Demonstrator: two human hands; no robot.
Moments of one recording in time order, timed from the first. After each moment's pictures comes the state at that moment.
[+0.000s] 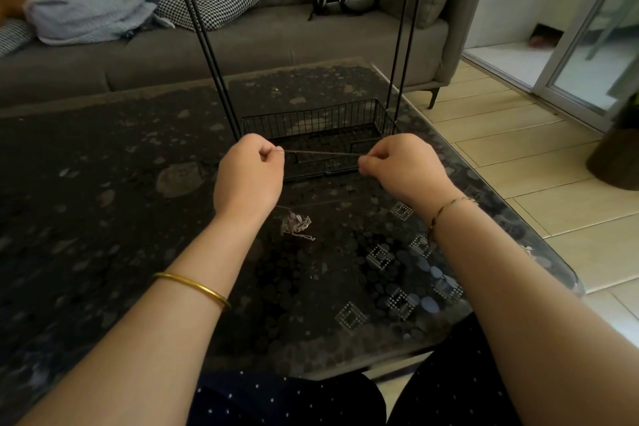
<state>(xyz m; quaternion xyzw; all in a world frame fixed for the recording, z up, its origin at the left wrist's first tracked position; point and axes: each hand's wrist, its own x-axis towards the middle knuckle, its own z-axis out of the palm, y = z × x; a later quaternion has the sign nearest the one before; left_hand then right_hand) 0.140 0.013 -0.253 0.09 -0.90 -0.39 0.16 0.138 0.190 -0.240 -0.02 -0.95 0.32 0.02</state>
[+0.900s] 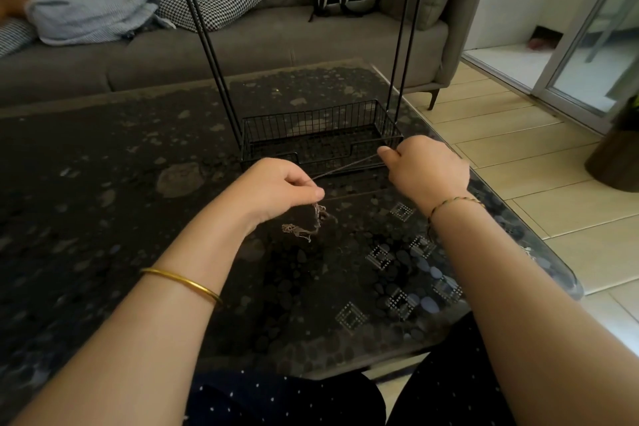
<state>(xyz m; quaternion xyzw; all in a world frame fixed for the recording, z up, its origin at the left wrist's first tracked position) 0.150 0.011 -0.239 -0.03 -0.91 -0.40 -0.12 0.134 0.203 -0.245 -0.10 -0.98 0.17 0.06</state>
